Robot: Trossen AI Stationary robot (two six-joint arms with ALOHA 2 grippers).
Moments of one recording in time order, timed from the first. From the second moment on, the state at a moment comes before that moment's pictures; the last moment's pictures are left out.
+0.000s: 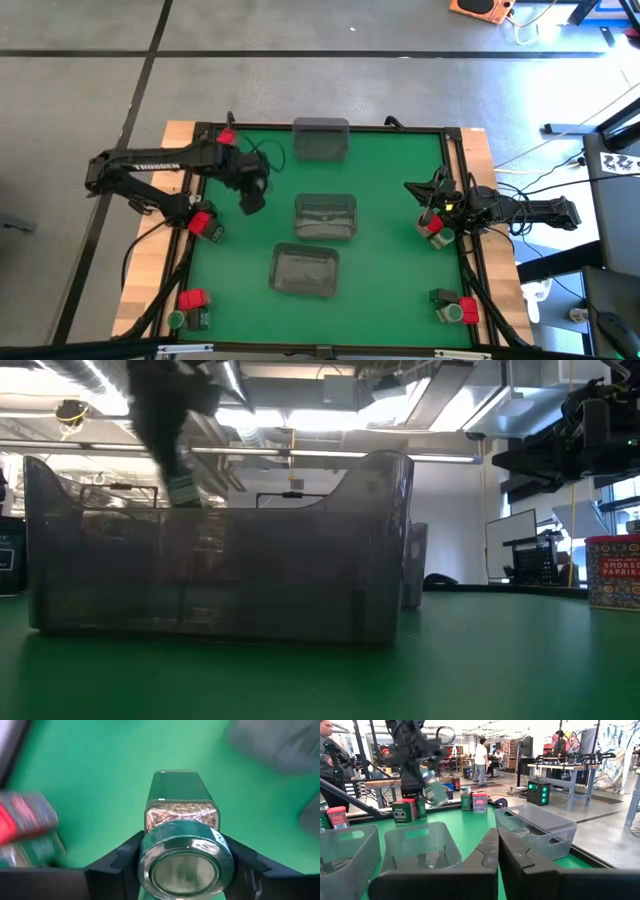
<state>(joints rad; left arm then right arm) 0.17 1.28 1.17 -1.19 -0.20 -0.33 0.04 0.05 0.01 0.11 0.39 -0.01</state>
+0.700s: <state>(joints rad) 0.51 1.74 1.61 -1.02 -0.20 0.22 0.04 0.05 0.01 0.09 0.44 -0.03</state>
